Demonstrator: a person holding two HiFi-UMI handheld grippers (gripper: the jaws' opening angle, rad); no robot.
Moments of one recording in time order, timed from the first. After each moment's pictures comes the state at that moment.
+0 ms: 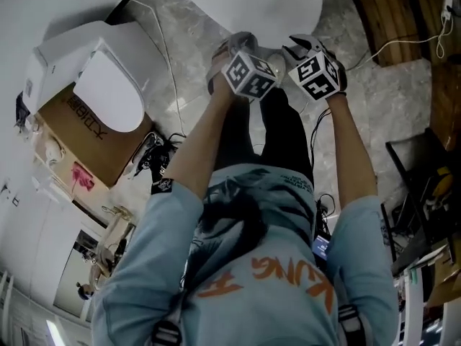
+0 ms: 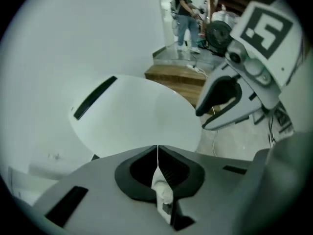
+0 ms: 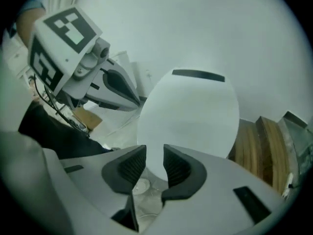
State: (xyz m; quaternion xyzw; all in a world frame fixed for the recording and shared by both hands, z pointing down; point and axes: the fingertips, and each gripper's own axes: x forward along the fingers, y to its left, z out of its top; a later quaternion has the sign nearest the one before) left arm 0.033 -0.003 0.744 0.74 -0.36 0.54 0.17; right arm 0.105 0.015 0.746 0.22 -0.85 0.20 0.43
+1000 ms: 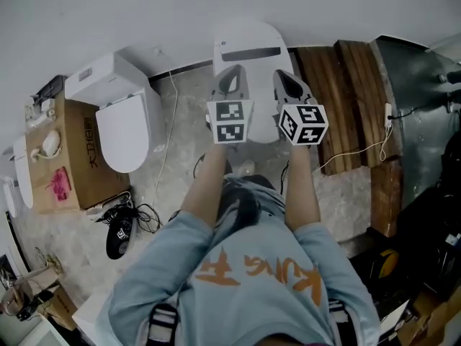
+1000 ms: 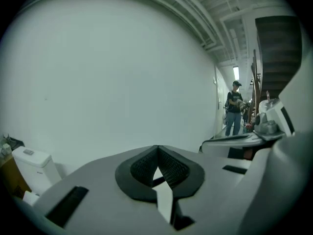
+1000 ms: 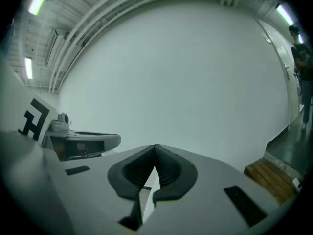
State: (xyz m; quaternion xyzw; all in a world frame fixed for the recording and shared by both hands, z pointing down) left arm -0.058 -0.084 0.309 0.74 -0.66 0.09 0.11; right arm 0.036 -0.099 0.315 0.41 -0.90 0.11 0.07
